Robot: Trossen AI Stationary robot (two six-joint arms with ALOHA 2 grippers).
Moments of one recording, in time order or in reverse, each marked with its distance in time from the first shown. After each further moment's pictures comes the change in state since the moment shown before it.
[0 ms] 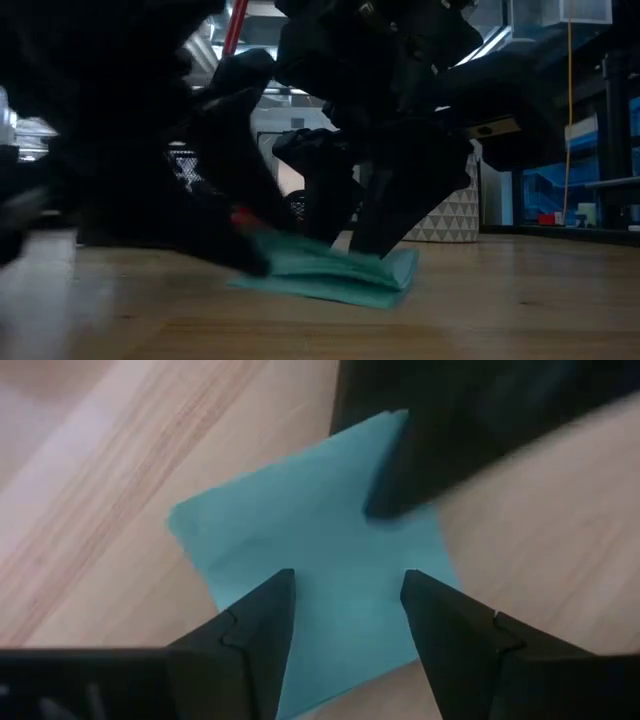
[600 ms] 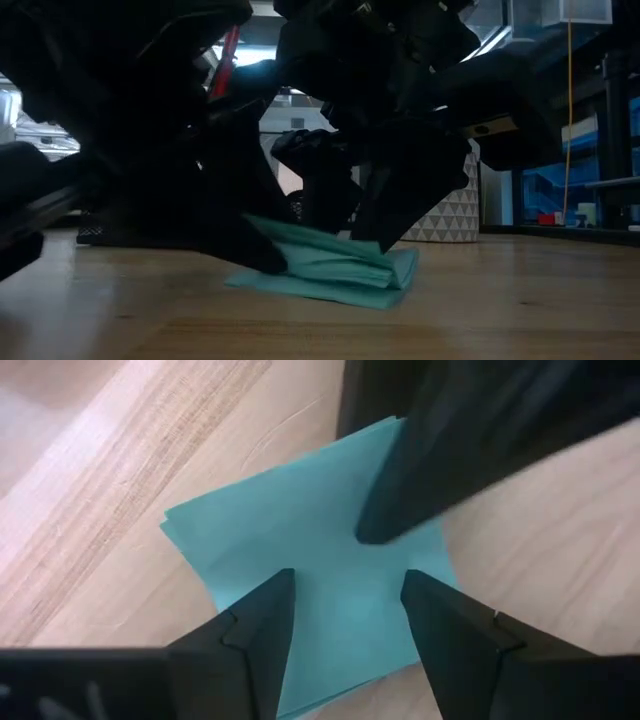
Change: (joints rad) left arm 0.016 0.001 0.024 -0.005 0.010 -0.017; right arm -0.001 0.001 0.000 -0.007 -0.019 0.000
